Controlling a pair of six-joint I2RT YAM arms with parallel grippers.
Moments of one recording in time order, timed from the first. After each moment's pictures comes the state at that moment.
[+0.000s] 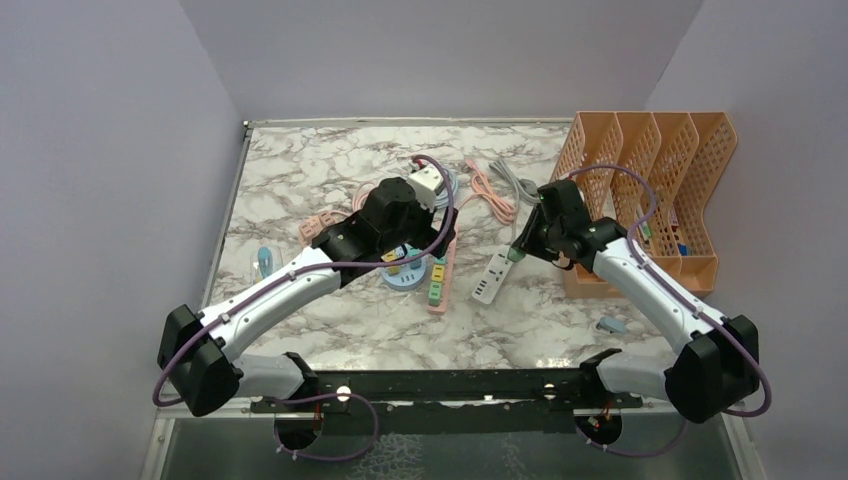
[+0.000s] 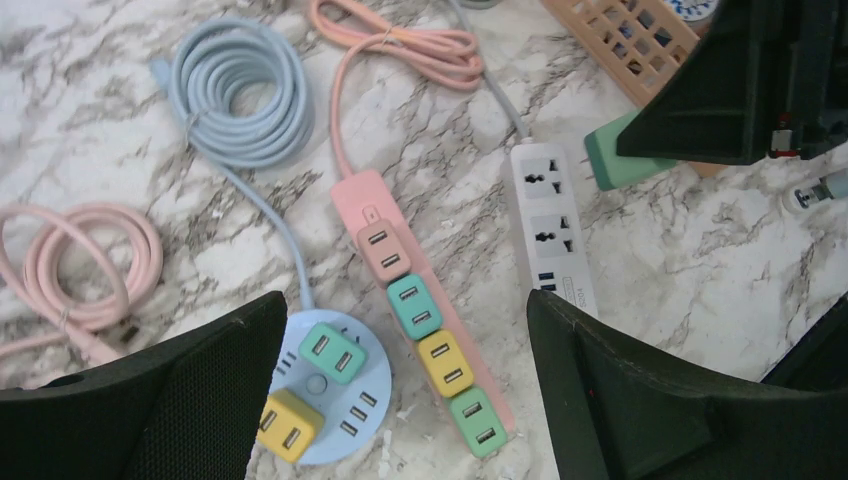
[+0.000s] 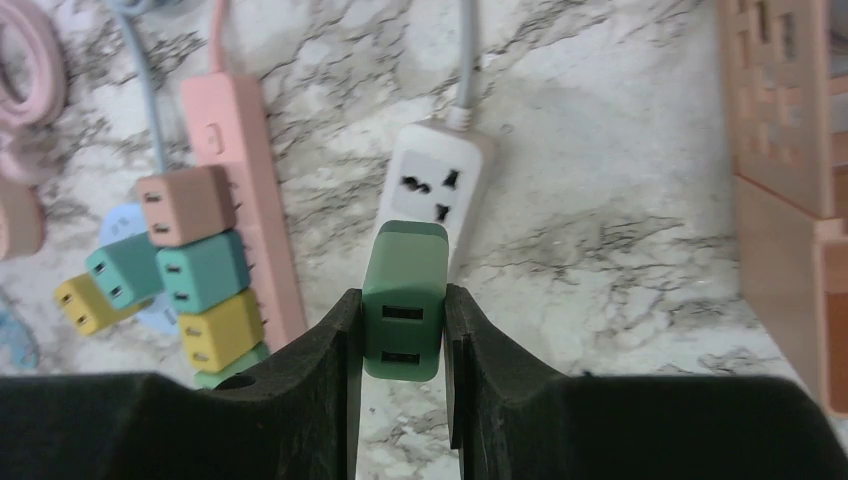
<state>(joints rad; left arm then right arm) -0.81 1.28 1.08 -0.26 -0.04 -0.11 0.42 1.21 0.94 -0.61 0.07 0.74</state>
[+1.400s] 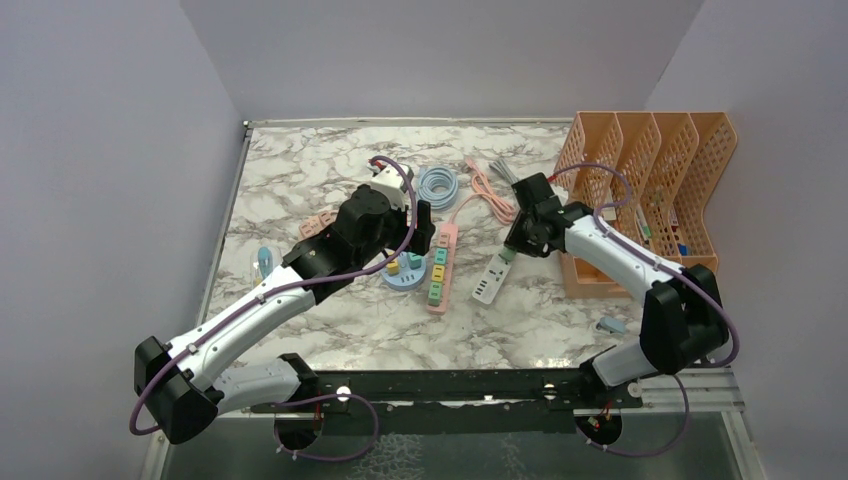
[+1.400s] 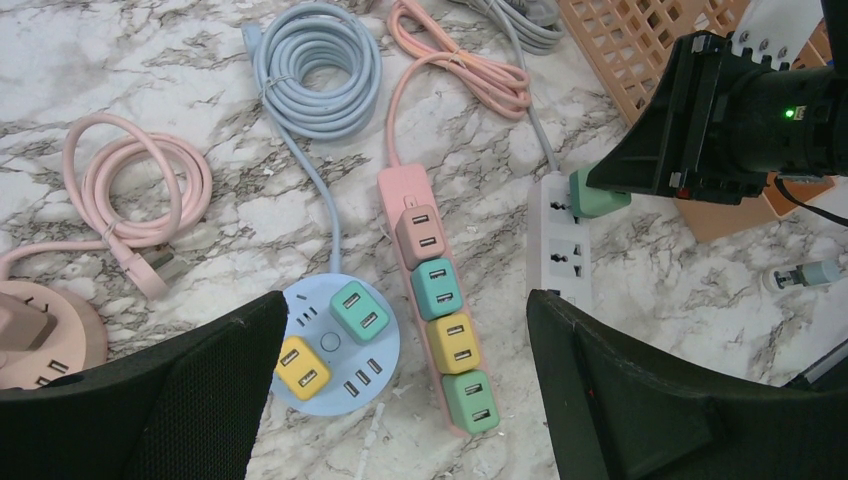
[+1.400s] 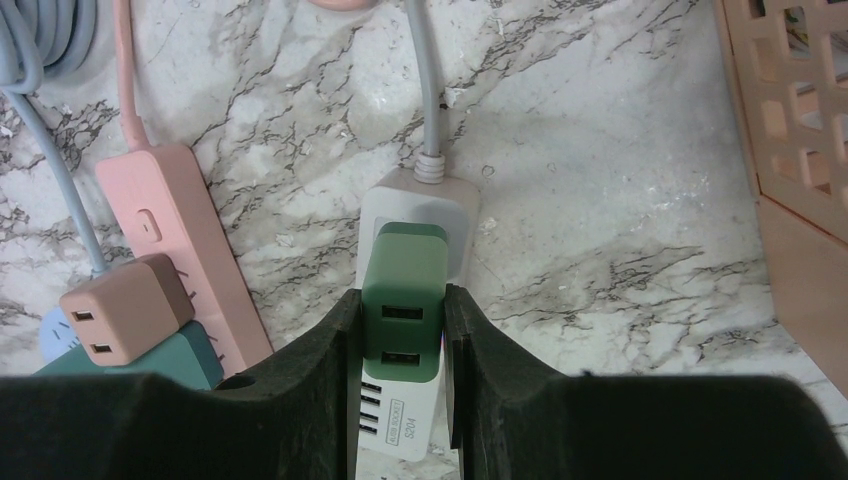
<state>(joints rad) -0.79 1.10 1.01 -0.33 -0.20 -0.33 0.45 1.47 1.02 -0.60 0.22 0.84</state>
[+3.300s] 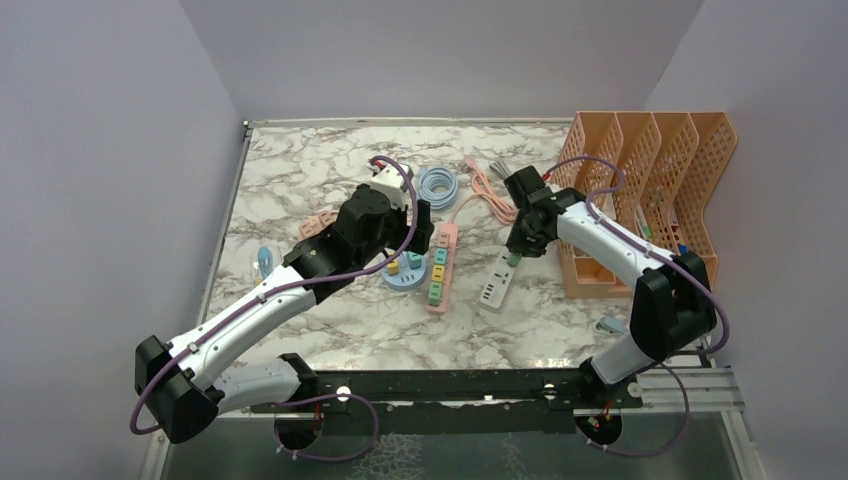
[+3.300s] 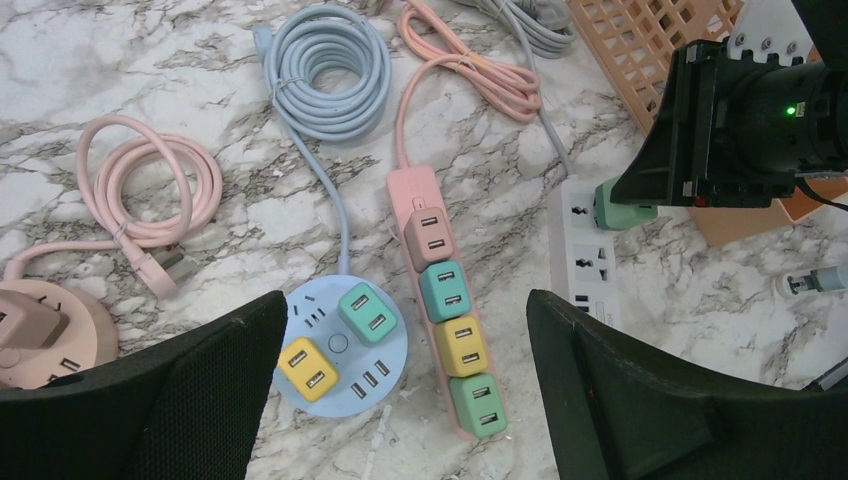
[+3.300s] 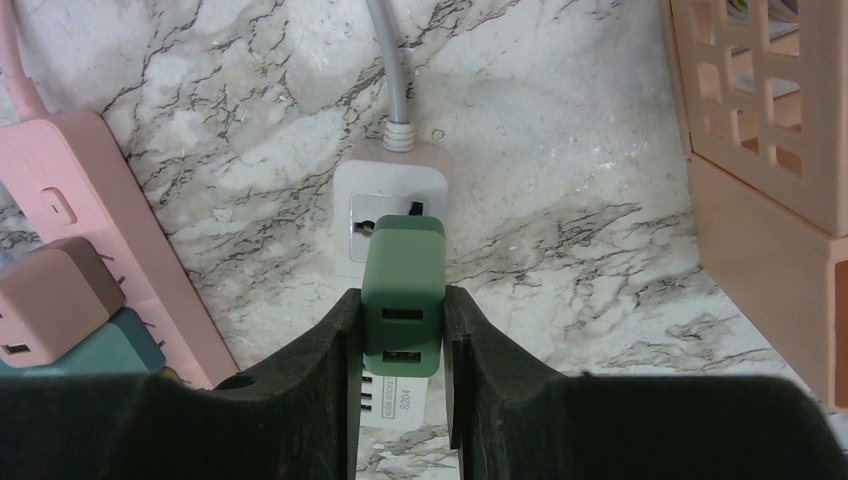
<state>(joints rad) -0.79 1.11 1.01 -0.32 -0.22 -0.32 0.47 1.56 1.15 -0.82 0.25 0.82</state>
